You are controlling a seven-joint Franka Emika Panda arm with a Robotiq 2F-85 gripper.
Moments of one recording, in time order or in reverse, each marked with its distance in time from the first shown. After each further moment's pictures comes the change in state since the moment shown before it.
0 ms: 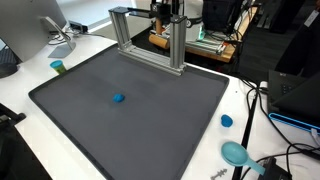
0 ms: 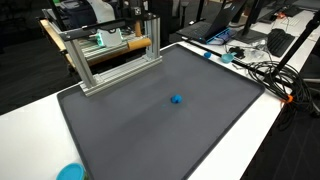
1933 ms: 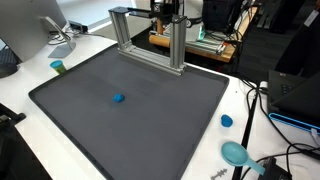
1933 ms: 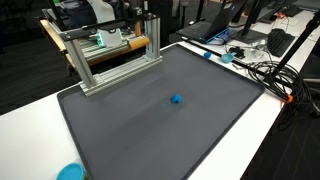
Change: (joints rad) arm 0.039 0.007 -0.072 -0.004 0.029 0.018 -0.223
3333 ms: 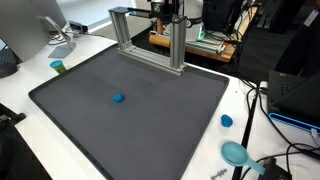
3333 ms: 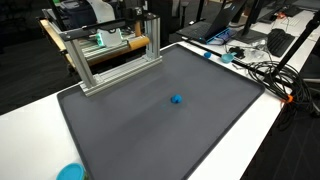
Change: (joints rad) arm -0.006 -0.022 -0.044 0.020 0.041 -0.048 -0.006
